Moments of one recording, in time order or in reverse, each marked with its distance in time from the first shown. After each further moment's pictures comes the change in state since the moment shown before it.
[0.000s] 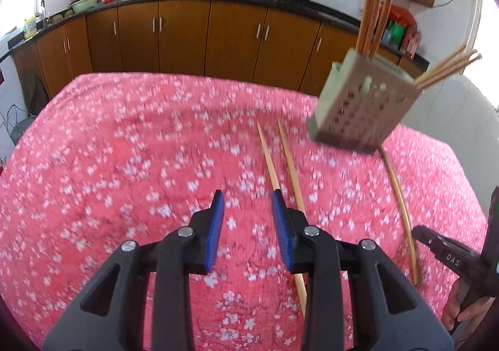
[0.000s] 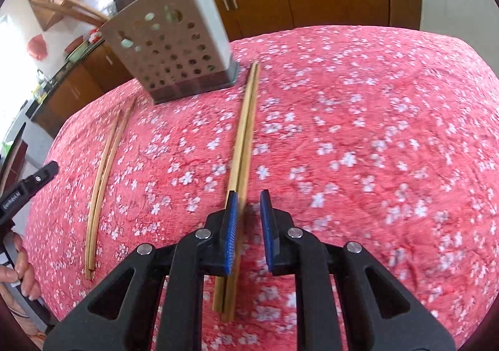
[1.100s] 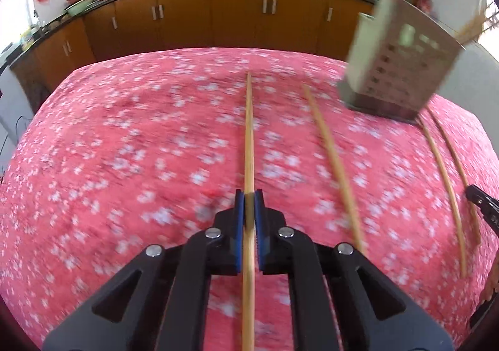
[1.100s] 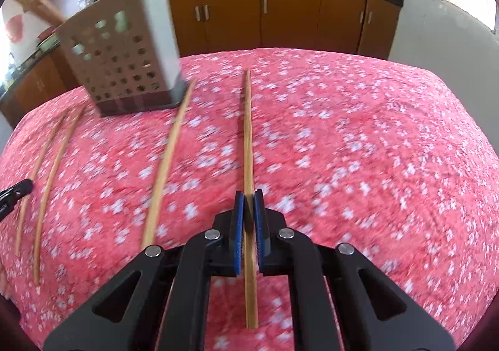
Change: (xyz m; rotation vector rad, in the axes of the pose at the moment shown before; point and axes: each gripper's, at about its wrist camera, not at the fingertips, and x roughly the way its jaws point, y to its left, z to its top) left arm 0.060 0.004 0.002 0.073 0.091 0.111; right arm 0.012 -0.027 0.021 -0.054 -0.083 -0.228
